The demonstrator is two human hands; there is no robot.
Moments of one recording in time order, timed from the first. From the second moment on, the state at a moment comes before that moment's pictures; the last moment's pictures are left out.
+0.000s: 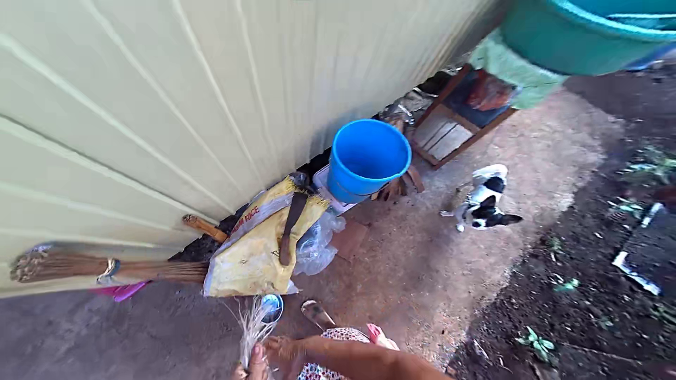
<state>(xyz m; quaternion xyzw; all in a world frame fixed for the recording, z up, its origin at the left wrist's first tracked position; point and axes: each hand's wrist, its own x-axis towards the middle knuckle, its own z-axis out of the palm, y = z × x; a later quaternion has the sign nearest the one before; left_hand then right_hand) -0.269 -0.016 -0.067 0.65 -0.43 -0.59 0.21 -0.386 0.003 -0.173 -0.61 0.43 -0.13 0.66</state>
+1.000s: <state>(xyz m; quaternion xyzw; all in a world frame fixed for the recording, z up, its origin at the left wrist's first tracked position) -0.783 0.284 0.008 -0.02 -0.91 -0.27 -0.32 -0.781 0.379 -0.035 0.28 0.52 -0.77 0.22</state>
